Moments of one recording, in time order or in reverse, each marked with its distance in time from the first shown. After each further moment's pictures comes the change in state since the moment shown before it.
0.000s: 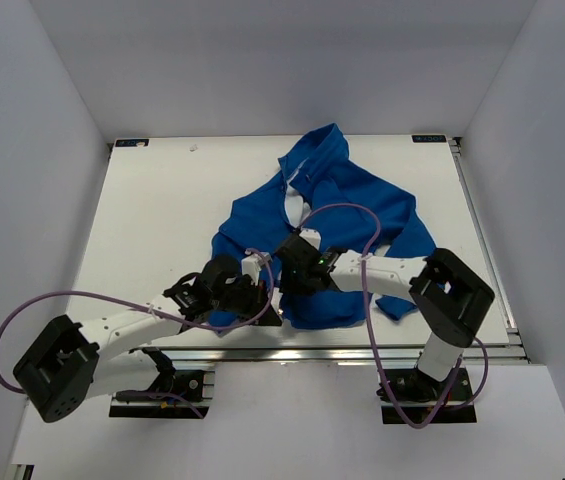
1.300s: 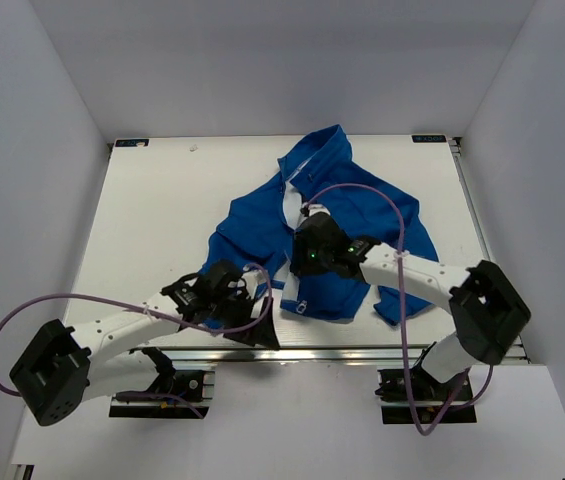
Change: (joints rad) left arm -0.016 -0.062 0.021 -0.367 0.044 0.000; right arm -0.135 -0.132 -0.010 0.064 -0.096 -0.335
